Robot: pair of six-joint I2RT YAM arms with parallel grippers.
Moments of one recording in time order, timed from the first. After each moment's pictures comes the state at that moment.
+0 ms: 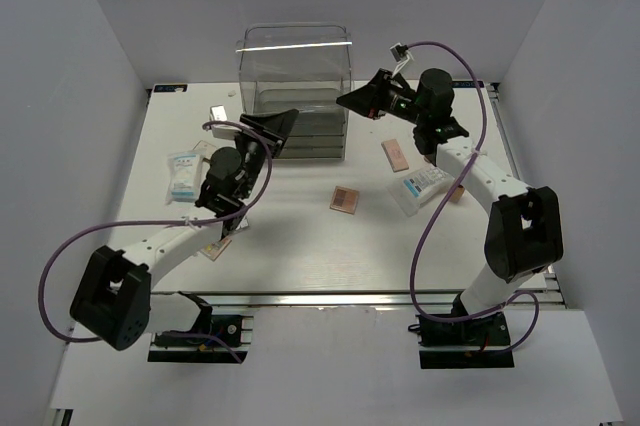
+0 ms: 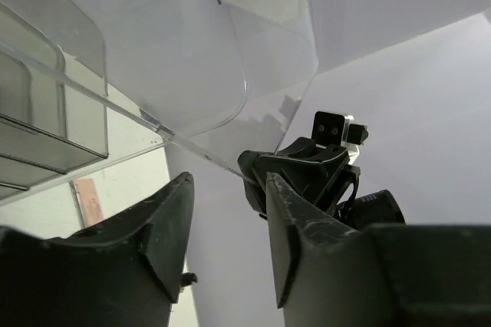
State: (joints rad) left arm -0.53 1.30 0.73 0.78 -0.16 -1.18; right arm 0.36 1.65 1.30 0.39 -0.71 0.72
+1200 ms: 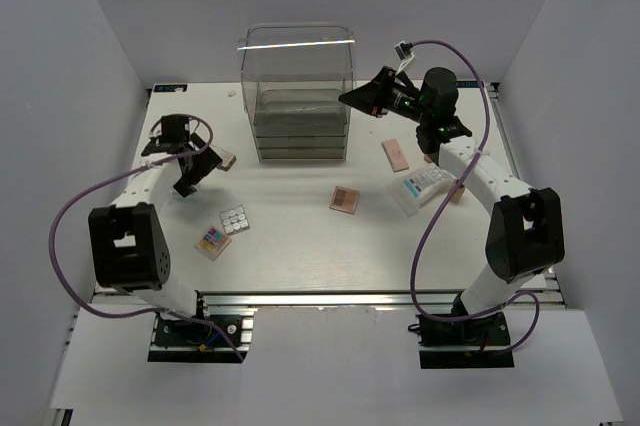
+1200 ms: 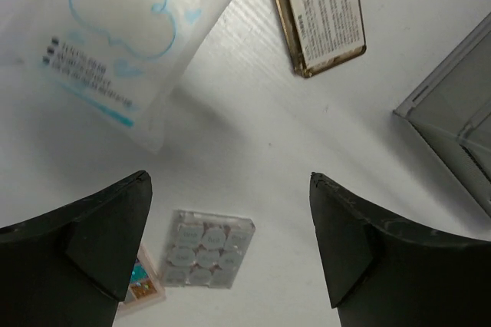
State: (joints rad) left arm 0.07 1.54 1.07 -0.54 -0.08 -0.72; right arm 0.34 1.65 1.30 0.41 -0.74 0.80
